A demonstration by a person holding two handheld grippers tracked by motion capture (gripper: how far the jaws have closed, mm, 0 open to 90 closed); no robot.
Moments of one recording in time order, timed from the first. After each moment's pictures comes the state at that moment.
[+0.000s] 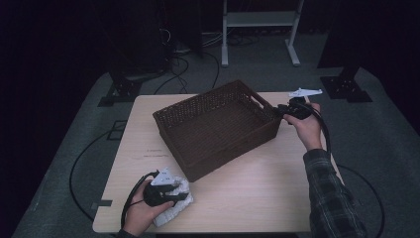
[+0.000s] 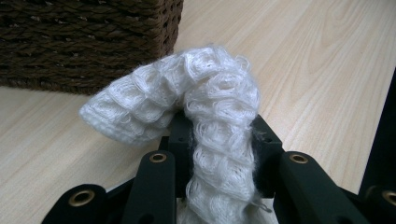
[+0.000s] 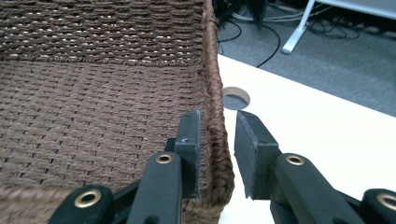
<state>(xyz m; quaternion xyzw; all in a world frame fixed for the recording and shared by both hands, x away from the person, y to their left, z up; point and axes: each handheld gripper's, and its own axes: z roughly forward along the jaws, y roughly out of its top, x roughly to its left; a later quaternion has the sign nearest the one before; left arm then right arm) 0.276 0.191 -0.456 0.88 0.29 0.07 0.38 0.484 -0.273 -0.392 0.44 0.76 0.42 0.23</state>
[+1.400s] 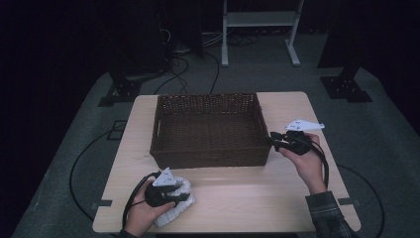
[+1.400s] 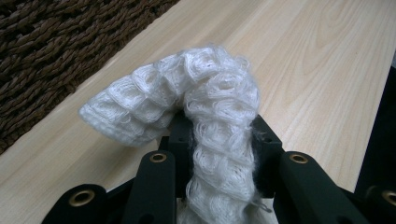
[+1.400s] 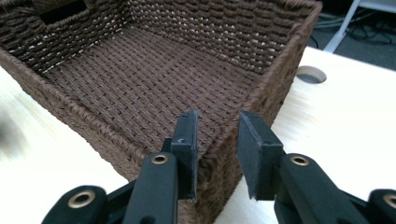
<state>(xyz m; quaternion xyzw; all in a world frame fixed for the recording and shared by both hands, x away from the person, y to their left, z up) 0.275 0.187 -0.456 0.88 0.28 0.07 0.38 0.368 -0.240 -0.399 0.40 0.77 0.46 0.20</state>
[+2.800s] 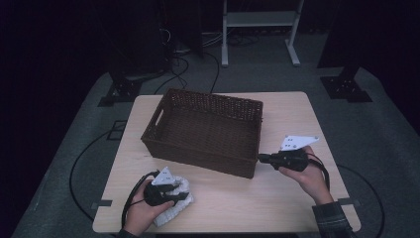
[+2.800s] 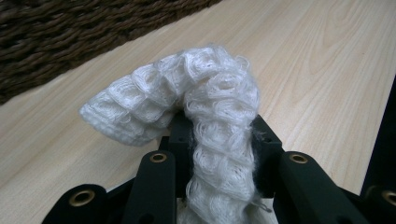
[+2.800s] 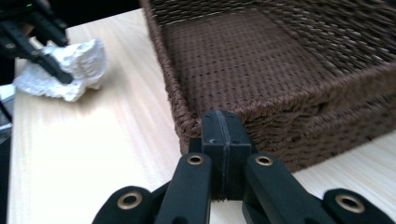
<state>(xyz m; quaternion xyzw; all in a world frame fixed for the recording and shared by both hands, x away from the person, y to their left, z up) 0.277 0.190 -0.456 0.88 0.29 0.08 0.37 0.333 -0.226 -0.409 0.26 0.83 0.48 0.11</state>
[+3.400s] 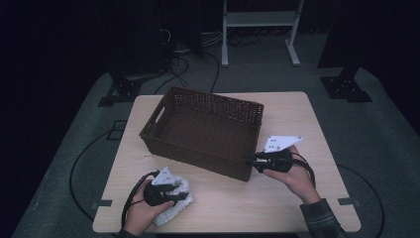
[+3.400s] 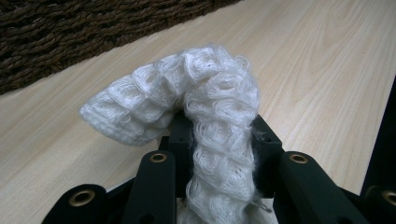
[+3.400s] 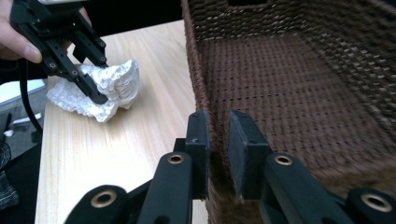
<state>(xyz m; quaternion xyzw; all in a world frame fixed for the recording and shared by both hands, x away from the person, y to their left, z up) 0.277 0.190 -0.456 0.88 0.29 0.07 0.37 0.330 -0.183 -0.396 0.21 0.84 0.50 0.10</state>
